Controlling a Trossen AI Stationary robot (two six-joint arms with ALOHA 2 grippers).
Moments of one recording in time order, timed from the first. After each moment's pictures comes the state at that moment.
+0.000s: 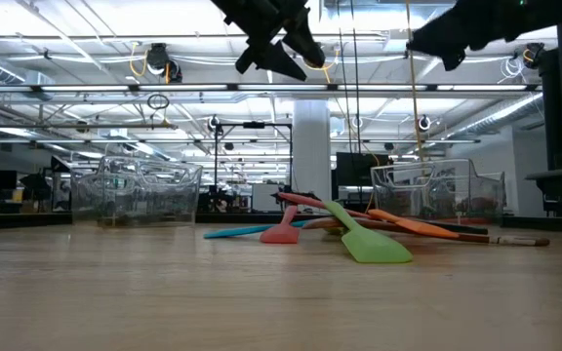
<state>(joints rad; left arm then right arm) 0.11 1.70 1.48 -0.34 -0.26 -0.32 -0.38 0.58 0.57 -0.15 -0.26 -0.03</state>
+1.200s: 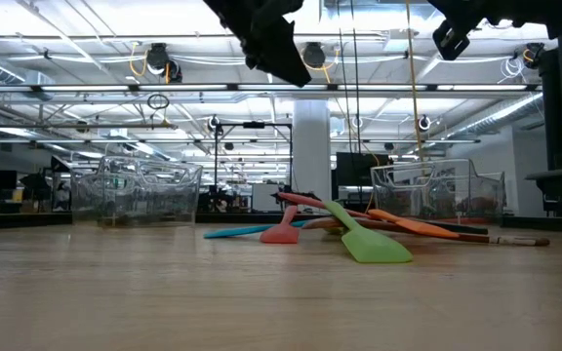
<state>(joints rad) 0.10 1.70 1.48 -0.47 -0.16 0.13 -0.38 0.58 0.57 -0.04 -0.70 0.33</state>
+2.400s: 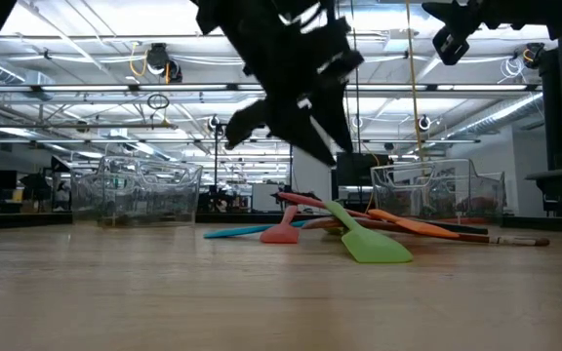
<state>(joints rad) -0.08 1.99 1.49 -0.39 -0.15 1.09 -0.38 0.58 0.57 -0.06 -0.66 0.34</state>
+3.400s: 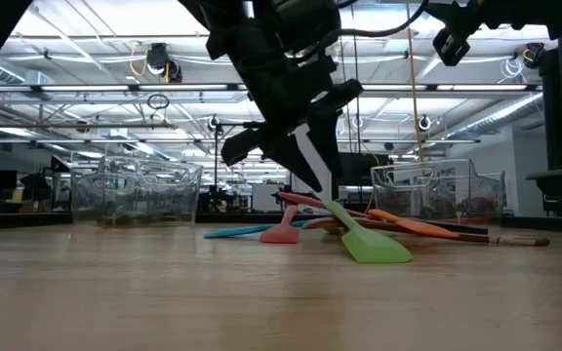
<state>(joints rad) 0.01 2.03 1.50 -0.44 -0.04 1.31 -0.38 0.58 0.57 -0.06 -0.66 0.36</state>
